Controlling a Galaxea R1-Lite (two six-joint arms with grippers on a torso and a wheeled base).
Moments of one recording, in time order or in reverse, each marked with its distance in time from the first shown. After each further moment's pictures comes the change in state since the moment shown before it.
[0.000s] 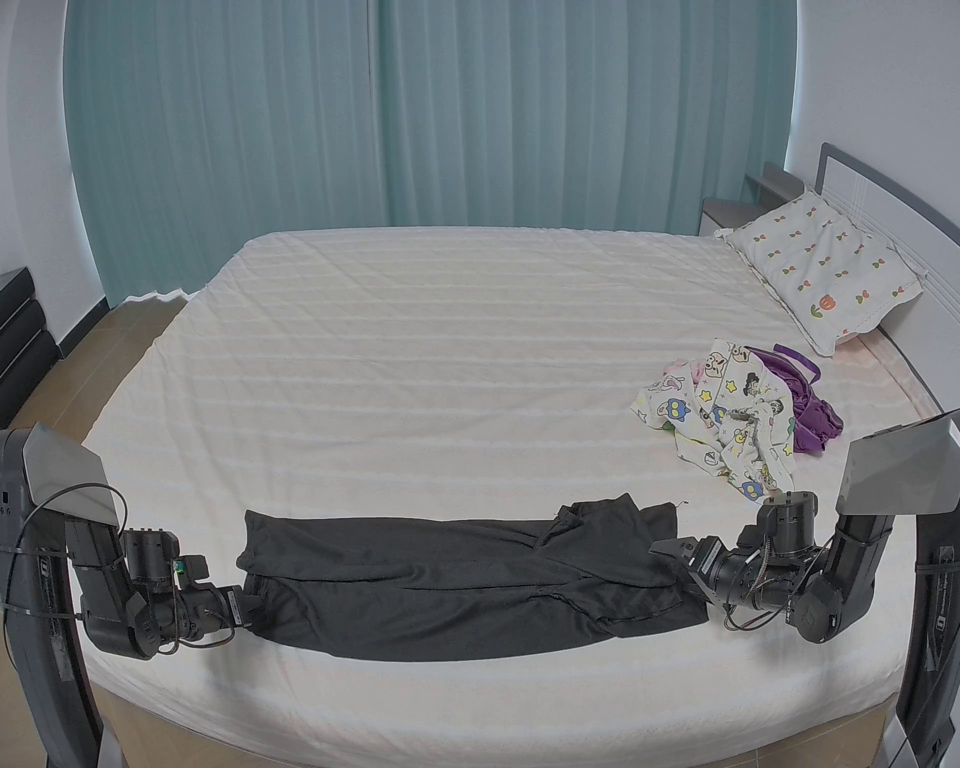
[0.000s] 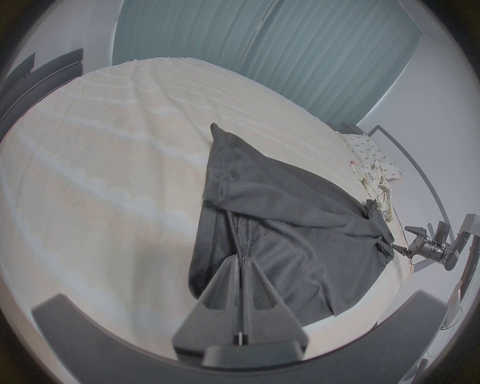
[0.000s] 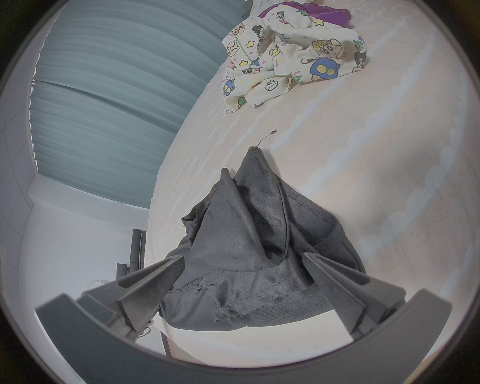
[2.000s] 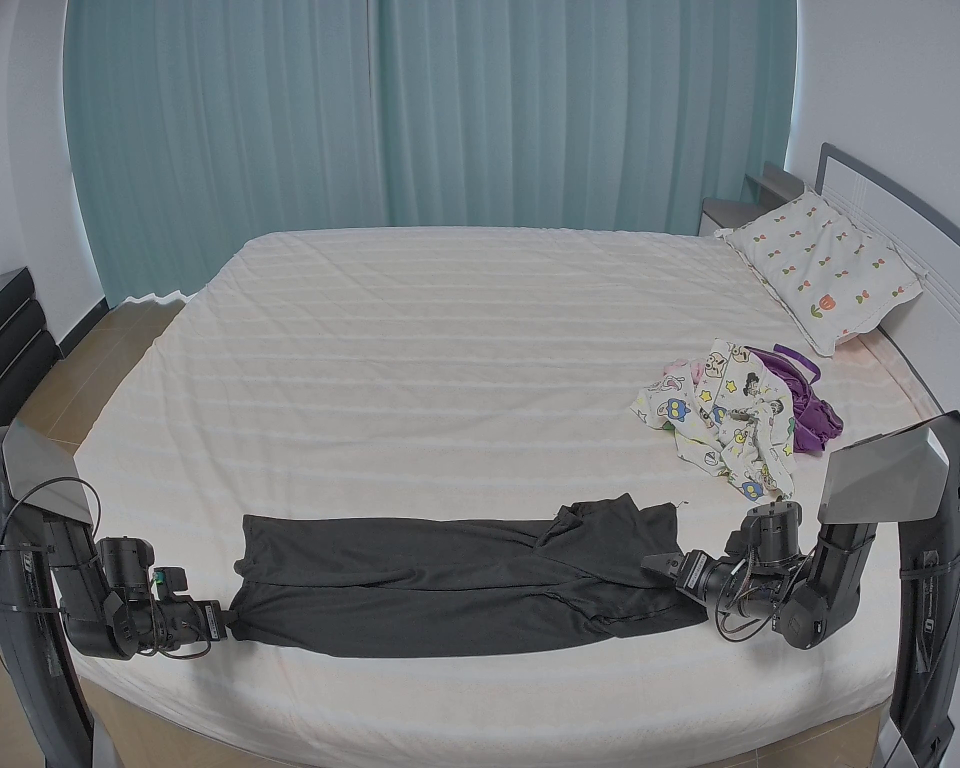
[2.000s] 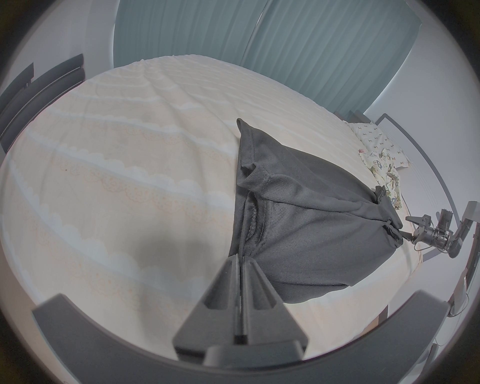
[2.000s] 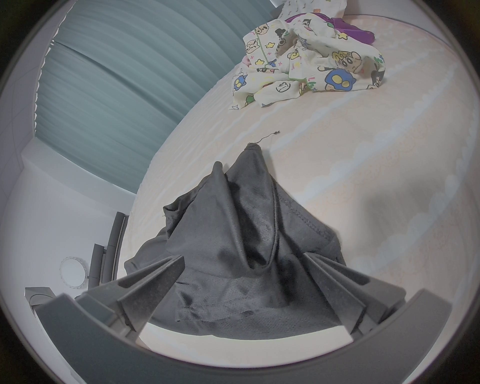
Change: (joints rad) left arm 0.110 -0.029 0.051 0.073 -0.011 0.152; right arm 0.026 0.063 -0.030 -0.004 -0.088 -0.169
